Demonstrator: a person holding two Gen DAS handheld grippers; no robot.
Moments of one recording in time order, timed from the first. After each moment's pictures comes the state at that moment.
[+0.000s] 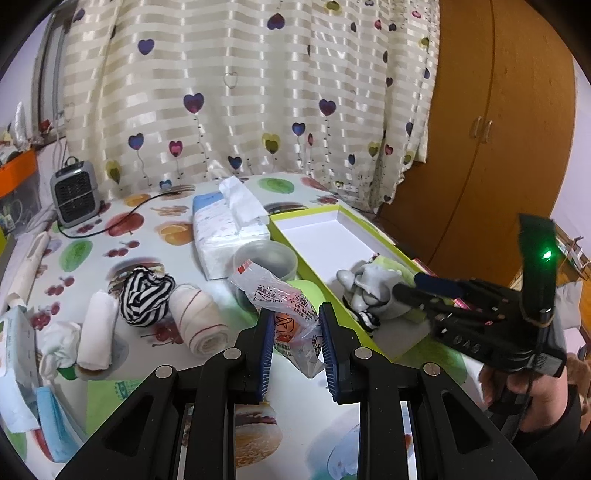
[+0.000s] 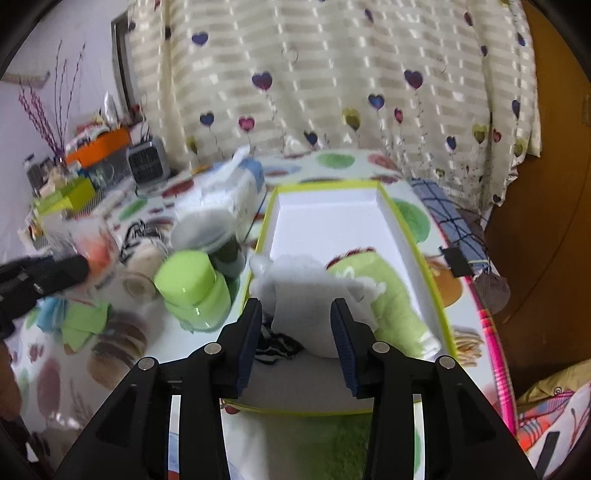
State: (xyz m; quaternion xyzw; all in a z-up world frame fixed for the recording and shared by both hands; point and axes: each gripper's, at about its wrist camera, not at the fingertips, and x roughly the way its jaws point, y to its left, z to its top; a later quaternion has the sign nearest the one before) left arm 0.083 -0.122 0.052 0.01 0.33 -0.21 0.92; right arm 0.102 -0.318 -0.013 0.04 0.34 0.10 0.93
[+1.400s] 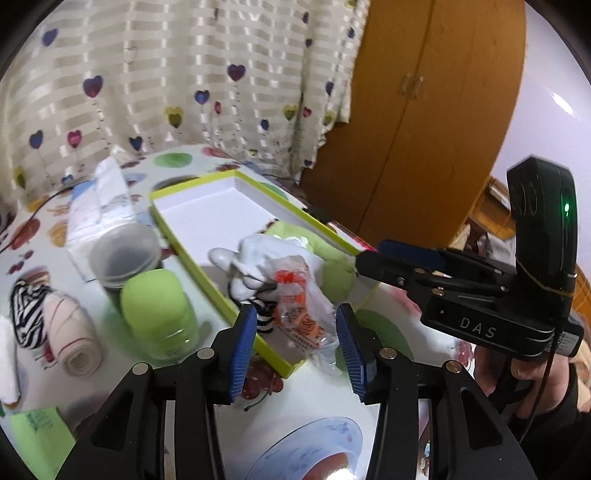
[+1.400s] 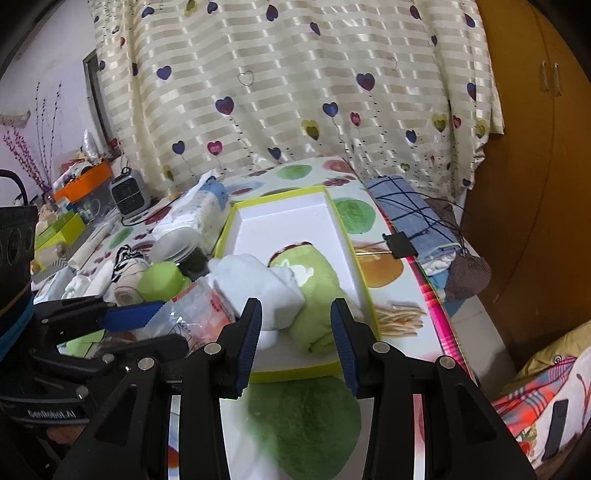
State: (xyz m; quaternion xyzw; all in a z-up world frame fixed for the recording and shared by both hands) left arm 0.089 -0.198 0.021 0.03 0.37 -0.35 0.86; right arm 0.073 -0.369 -0.007 0.09 0.33 0.07 0.94
